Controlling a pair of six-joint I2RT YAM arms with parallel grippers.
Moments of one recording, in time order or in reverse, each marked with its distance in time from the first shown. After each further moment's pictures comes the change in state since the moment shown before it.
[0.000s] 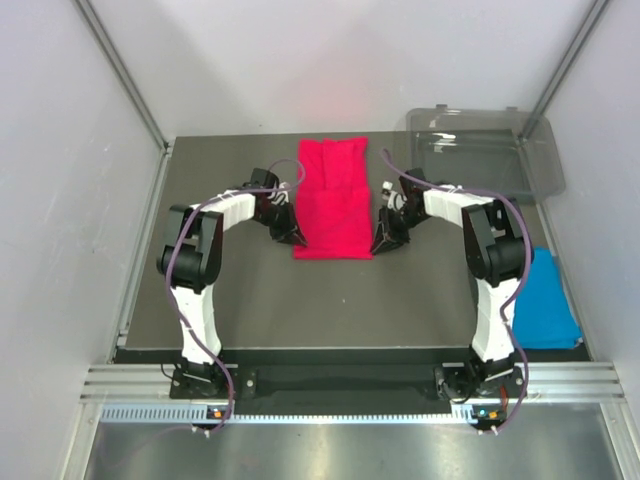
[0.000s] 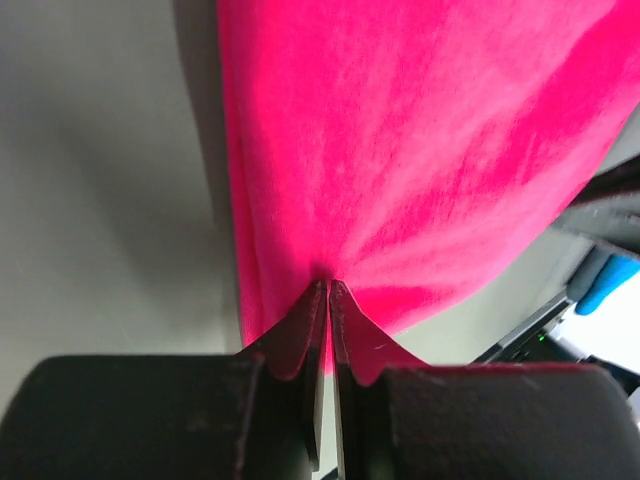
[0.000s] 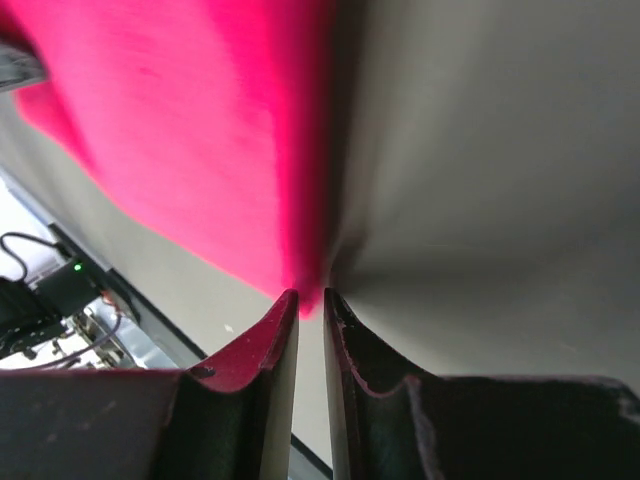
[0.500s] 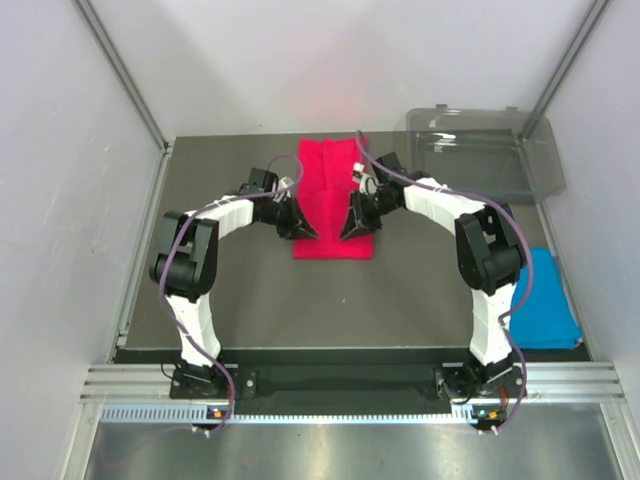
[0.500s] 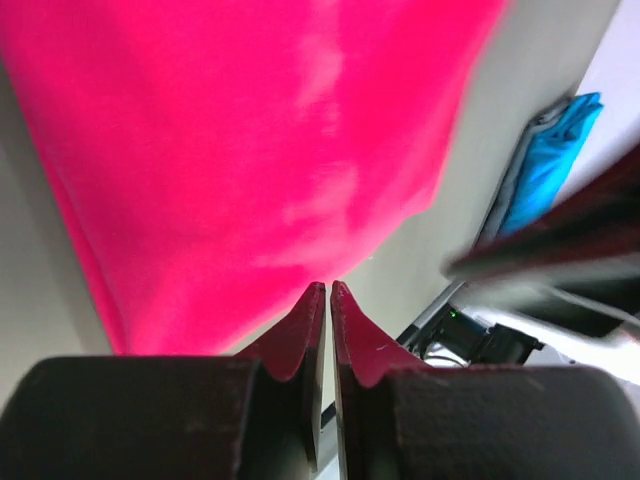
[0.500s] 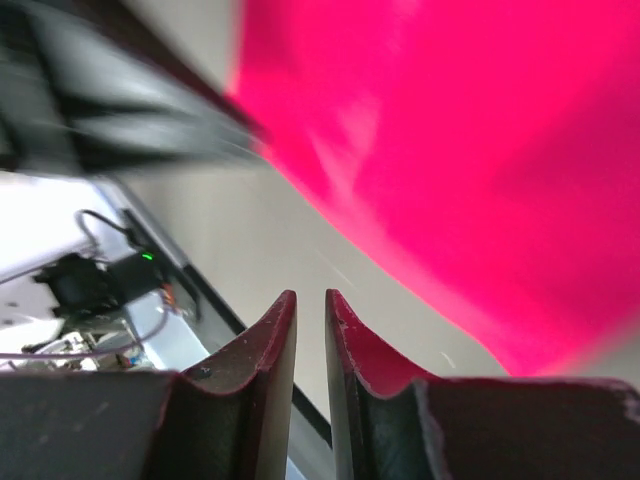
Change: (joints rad) left arm -0.018 -0.106 -0.065 0.138 0.135 -0.151; right arm 0.116 -0.052 0.103 0.017 -0.021 0.084
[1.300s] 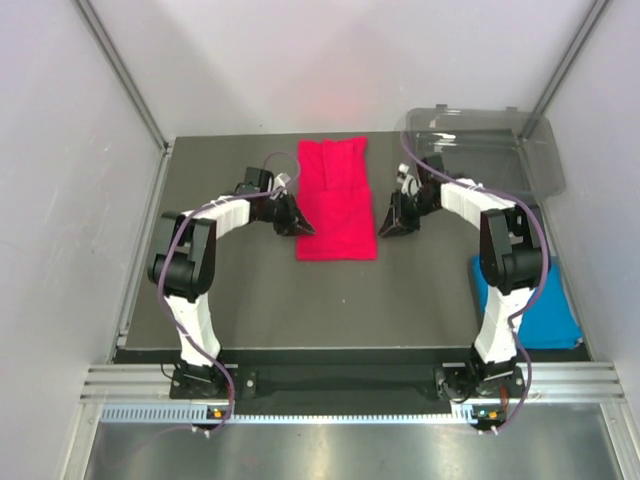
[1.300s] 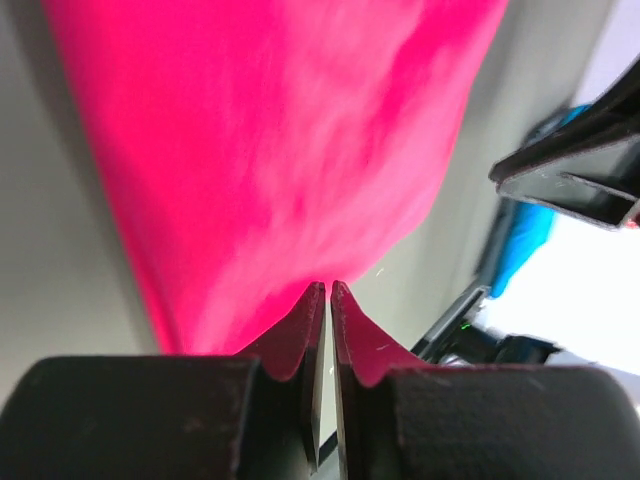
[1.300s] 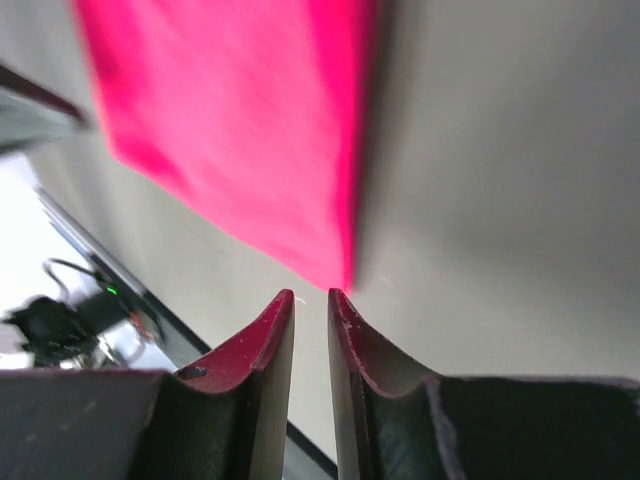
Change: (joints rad) left arm 0.020 -0.002 -0.039 0.045 -0.003 0.046; right arm -0.210 -0.059 -0.151 -0.008 0.024 -0.078
